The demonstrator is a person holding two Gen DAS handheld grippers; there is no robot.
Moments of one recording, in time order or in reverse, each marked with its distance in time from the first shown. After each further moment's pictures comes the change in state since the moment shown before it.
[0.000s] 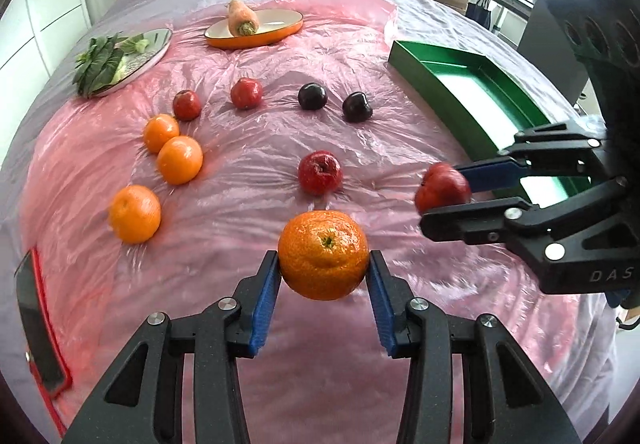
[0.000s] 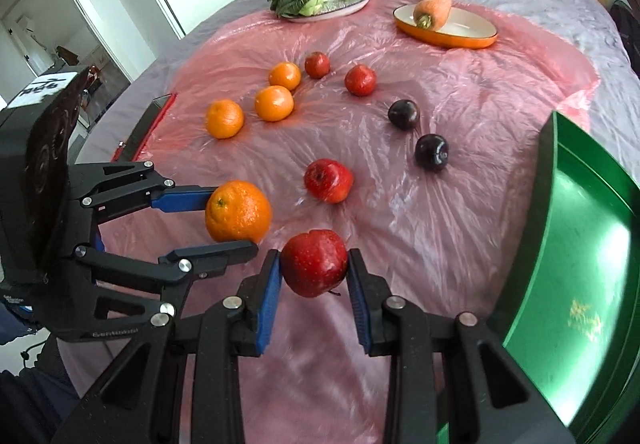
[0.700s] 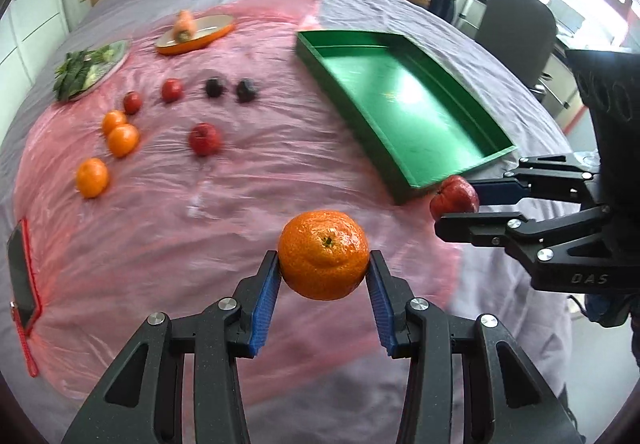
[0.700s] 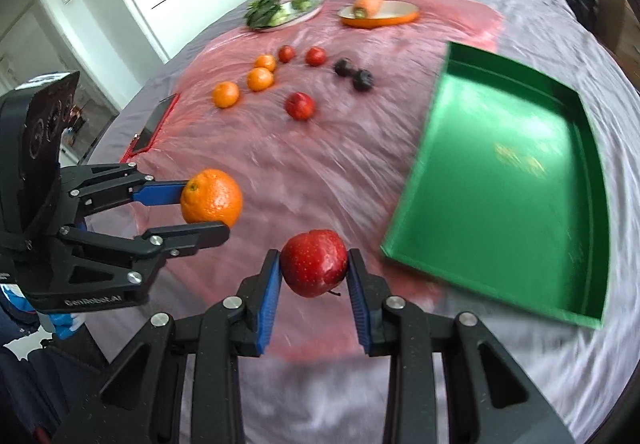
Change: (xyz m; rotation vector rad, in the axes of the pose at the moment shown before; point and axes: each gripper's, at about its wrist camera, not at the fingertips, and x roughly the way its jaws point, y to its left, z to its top) left arm -0.054 -0.110 -0.035 0.056 0.030 -0.088; right arm -0.093 -0.007 -0.124 0.148 -0.069 -0.057
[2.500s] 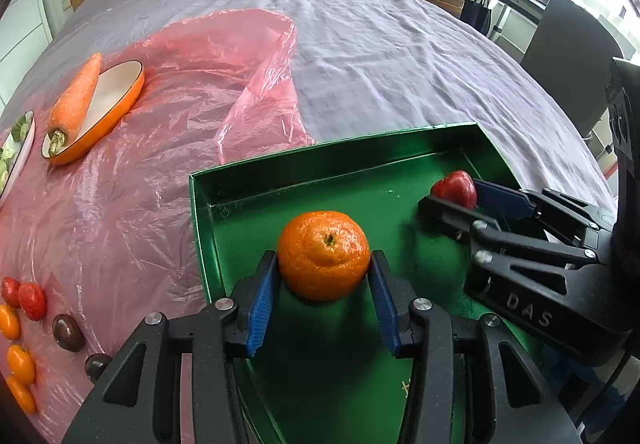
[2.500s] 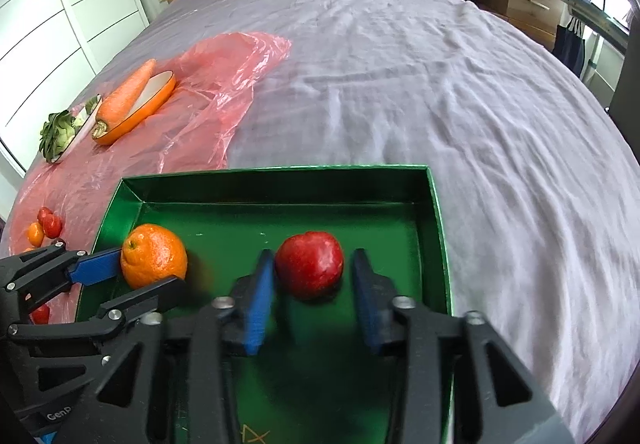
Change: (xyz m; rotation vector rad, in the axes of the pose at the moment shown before) left arm 0.198 -0.024 0.226 -0.059 -0.008 0.068; right arm 0.078 -0.262 0.141 0.296 -0.155 -0.314
